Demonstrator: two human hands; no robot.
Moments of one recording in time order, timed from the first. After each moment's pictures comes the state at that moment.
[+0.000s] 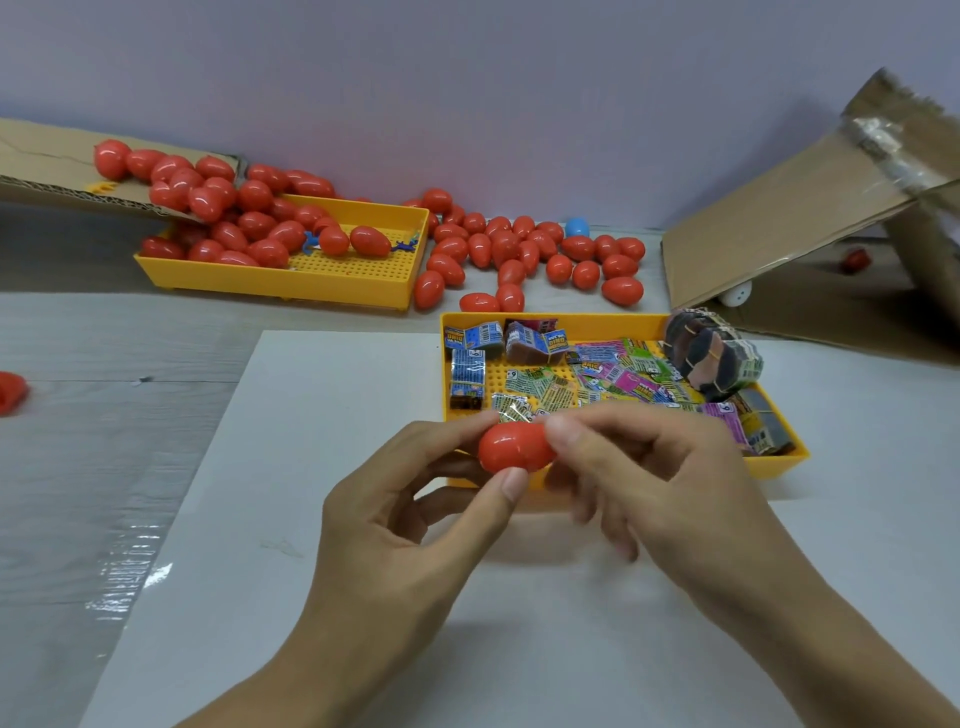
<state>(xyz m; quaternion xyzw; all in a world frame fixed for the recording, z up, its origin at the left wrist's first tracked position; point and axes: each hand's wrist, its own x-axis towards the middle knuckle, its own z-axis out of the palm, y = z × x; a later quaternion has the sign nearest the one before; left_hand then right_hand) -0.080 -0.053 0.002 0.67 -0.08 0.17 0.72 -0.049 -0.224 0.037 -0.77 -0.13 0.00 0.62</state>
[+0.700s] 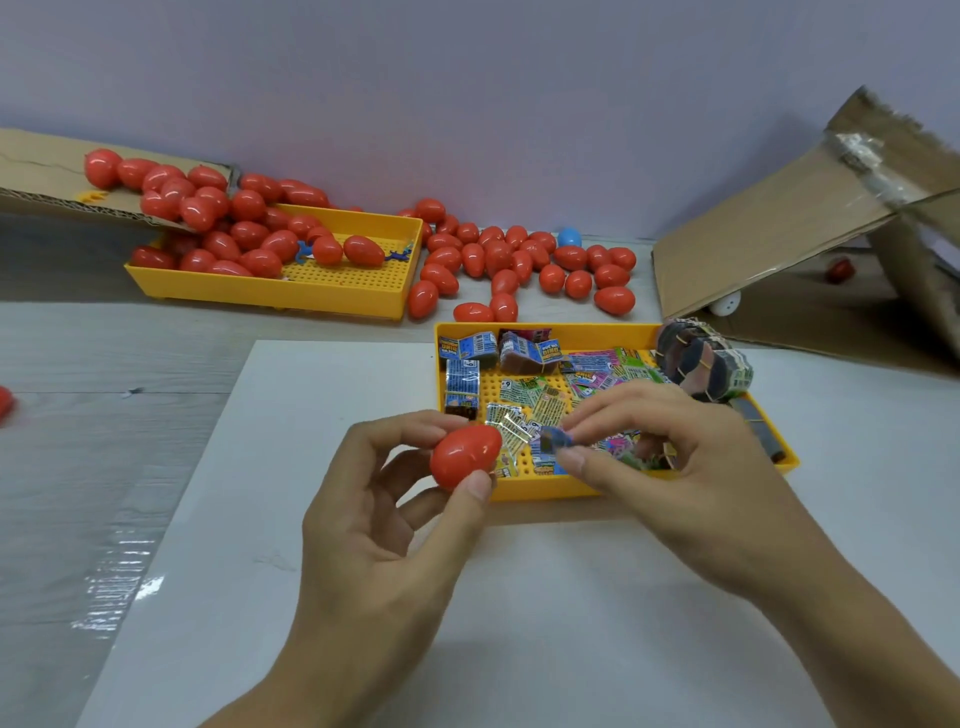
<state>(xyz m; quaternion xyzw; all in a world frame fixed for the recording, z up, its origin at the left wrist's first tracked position) -0.078 -0.050 -0.006 0.63 -0.07 0.20 0.75 -0.034 -0.243 0.042 -0.87 -0.17 -0.05 0.45</state>
